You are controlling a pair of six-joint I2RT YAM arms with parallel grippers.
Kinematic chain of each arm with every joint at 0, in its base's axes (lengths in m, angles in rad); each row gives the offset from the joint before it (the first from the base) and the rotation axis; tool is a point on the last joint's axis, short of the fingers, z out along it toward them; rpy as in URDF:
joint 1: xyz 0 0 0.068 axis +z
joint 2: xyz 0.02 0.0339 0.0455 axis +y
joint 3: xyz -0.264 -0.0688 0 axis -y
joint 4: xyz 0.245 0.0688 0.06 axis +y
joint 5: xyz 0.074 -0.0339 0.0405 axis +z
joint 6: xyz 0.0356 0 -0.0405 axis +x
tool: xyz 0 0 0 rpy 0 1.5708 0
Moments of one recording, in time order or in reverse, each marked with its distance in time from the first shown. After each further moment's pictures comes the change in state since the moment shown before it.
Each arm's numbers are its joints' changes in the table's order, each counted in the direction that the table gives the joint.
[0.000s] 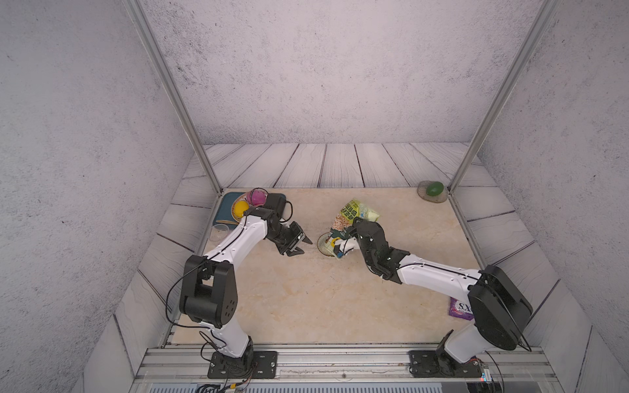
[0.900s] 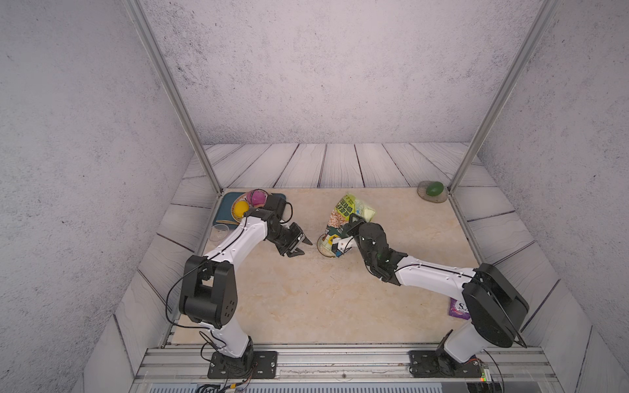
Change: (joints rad) left arm 0.000 -0.003 -0.019 -0.014 -0.006 -0.021; right arm 0.000 0.024 -0.037 -0.186 0.043 -0.113
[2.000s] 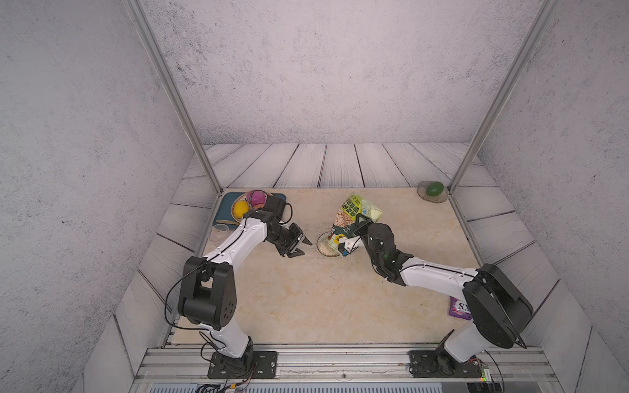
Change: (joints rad) left arm 0.000 -0.013 -0.021 -0.025 0.001 -0.029; right arm -0.064 -0.016 -0.067 -0.060 0.060 0.003
